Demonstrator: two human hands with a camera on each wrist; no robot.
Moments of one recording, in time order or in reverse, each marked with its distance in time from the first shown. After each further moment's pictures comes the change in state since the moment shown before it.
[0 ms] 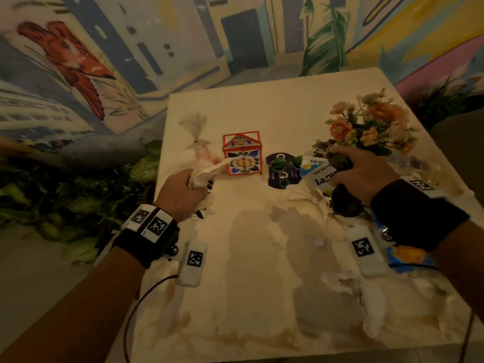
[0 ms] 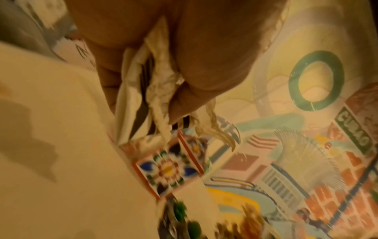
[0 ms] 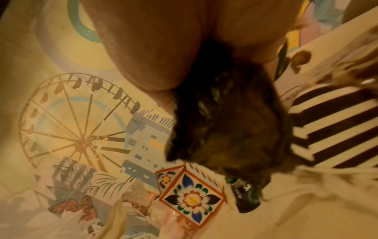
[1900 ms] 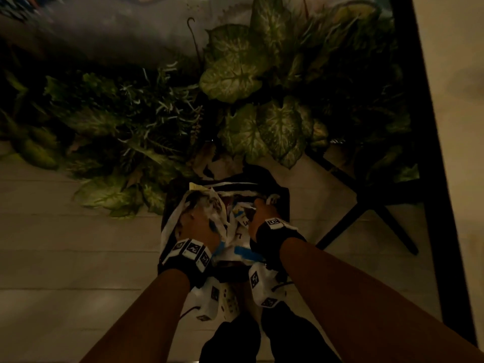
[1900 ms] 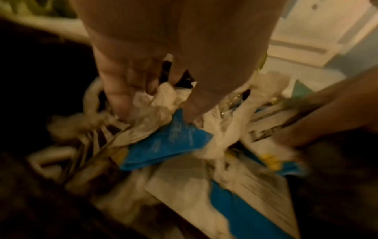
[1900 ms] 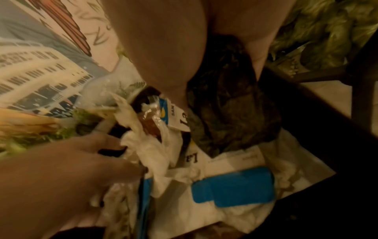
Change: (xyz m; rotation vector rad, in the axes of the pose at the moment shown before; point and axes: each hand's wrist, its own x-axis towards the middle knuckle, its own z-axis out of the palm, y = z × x) left_hand 0.128 -0.582 -0.021 0.371 -0.333 -0.476; right_hand 0.105 -0.125 0.703 -0.350 -0.586 0.322
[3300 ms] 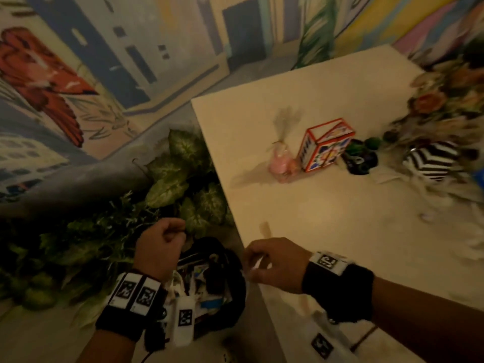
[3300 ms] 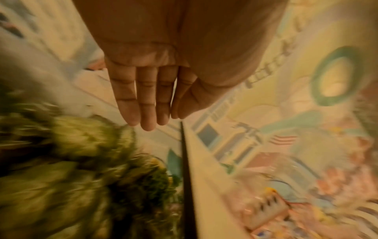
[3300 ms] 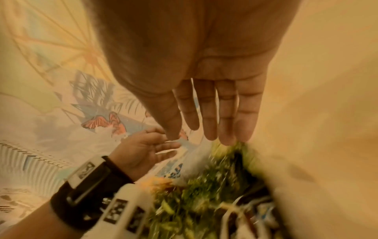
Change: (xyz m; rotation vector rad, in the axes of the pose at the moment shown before) left_hand -0.220 0.204 -0.205 -0.311 0.258 0.562; right_hand -0.311 0.125 -0.212 0.182 0.164 -0.529
